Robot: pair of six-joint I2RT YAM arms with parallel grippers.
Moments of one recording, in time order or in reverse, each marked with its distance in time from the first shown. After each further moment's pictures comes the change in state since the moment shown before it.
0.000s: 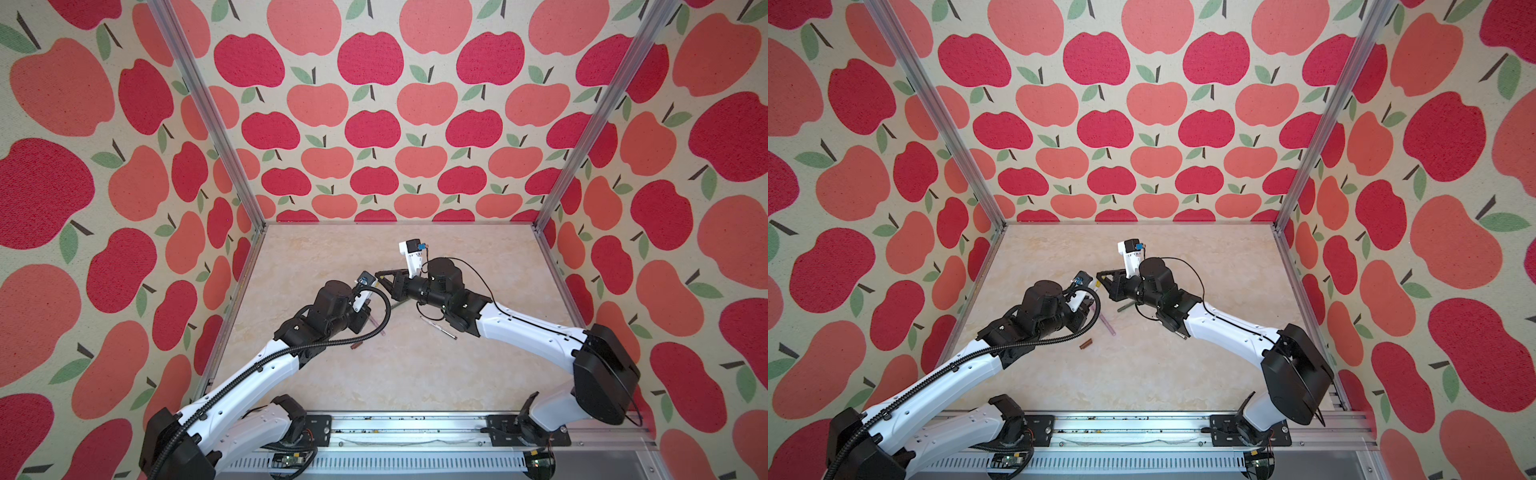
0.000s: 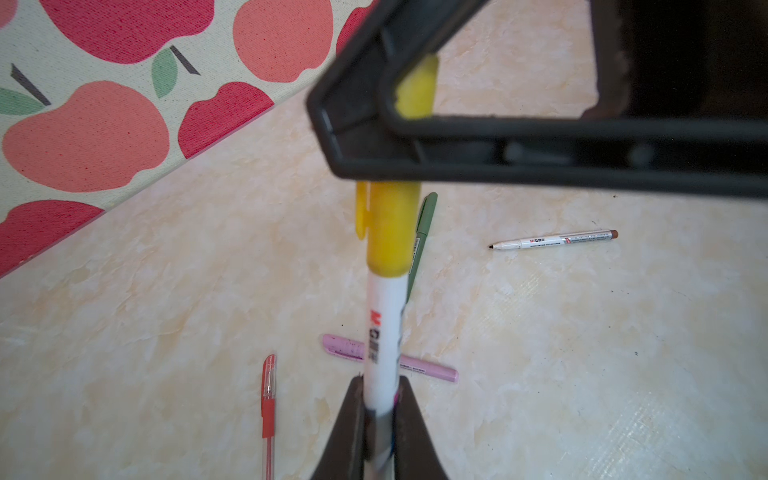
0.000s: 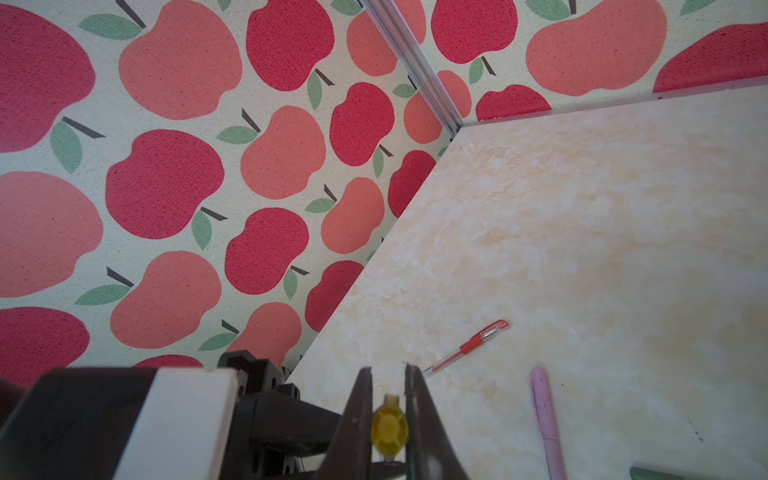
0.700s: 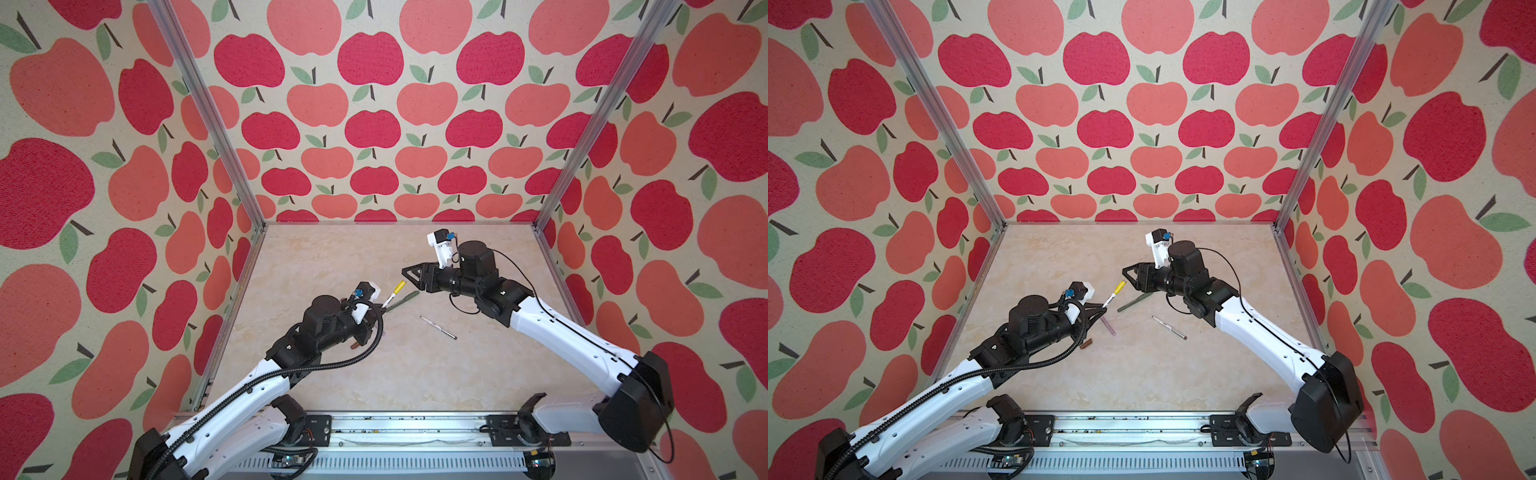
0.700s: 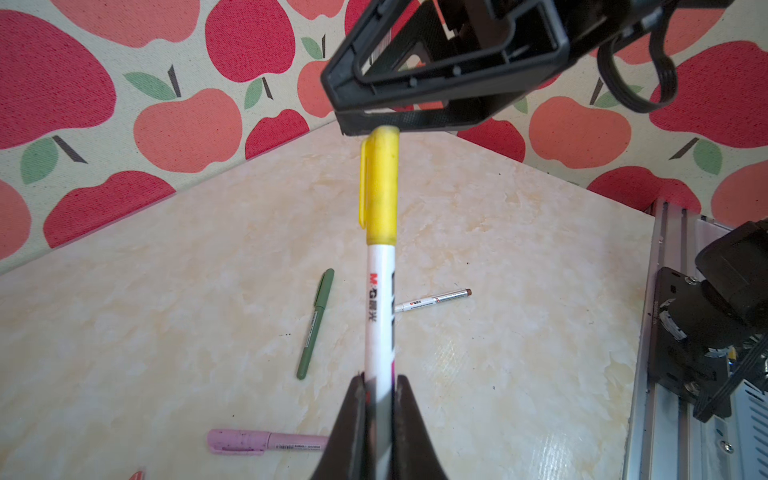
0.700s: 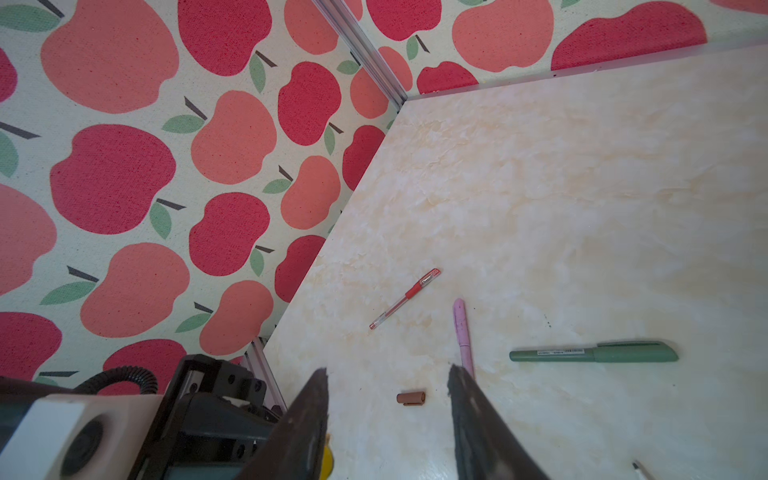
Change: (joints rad) left arm -0.043 -0.149 -0.164 0.243 0.254 -0.110; right arm -0.205 -0.198 0.079 -0.439 -0.114 -0.079
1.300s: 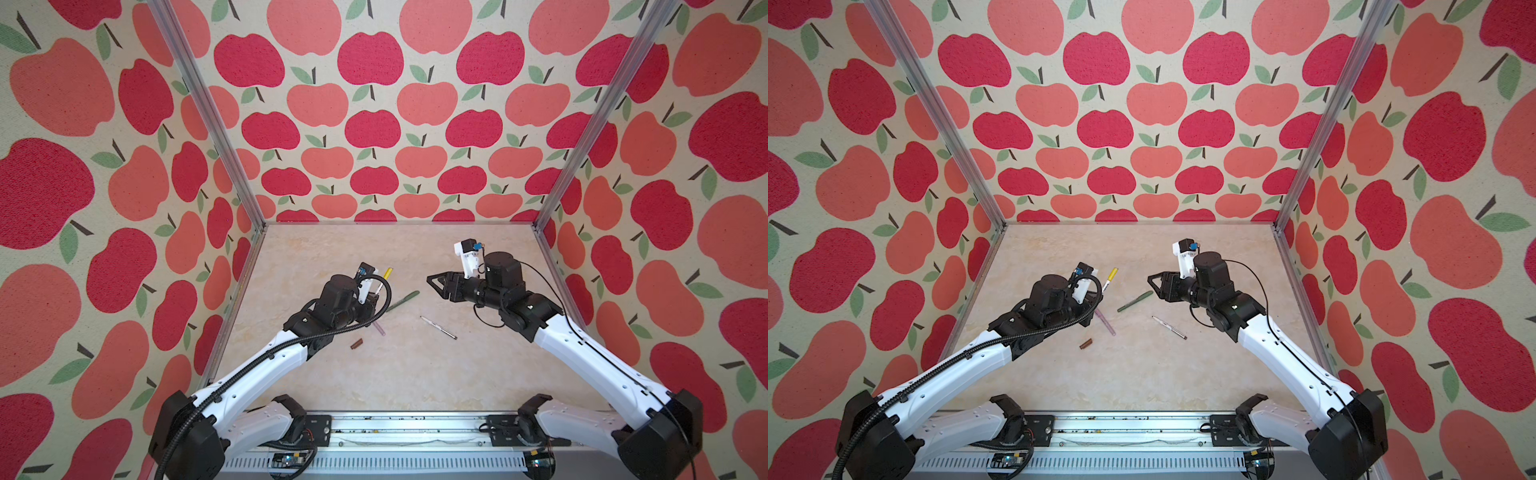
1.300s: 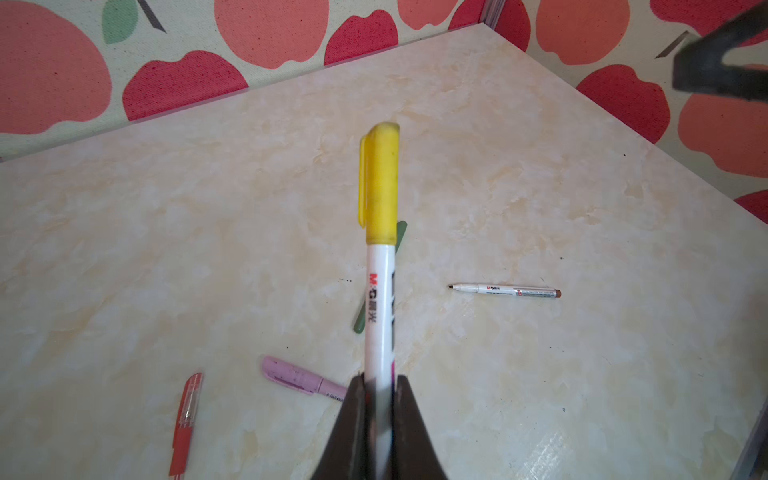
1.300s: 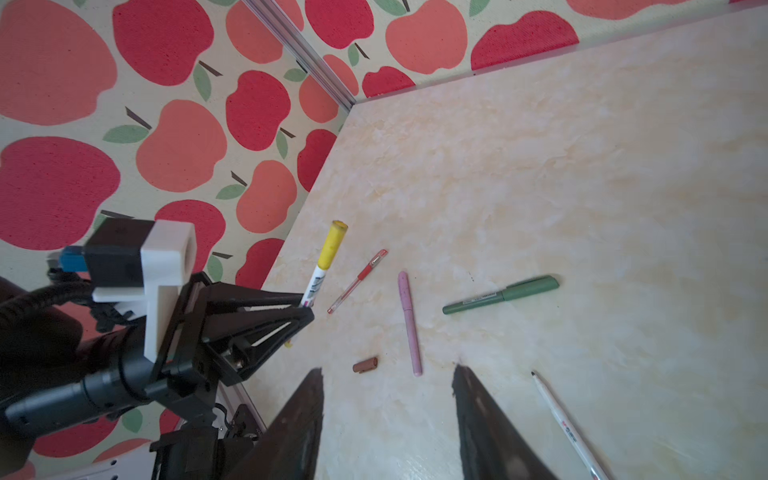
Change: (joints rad) left arm 0.061 0.278 0.191 -0.167 -0.188 -0.118; right arm -0.086 -0.188 -0.170 -0.128 0.042 -0.036
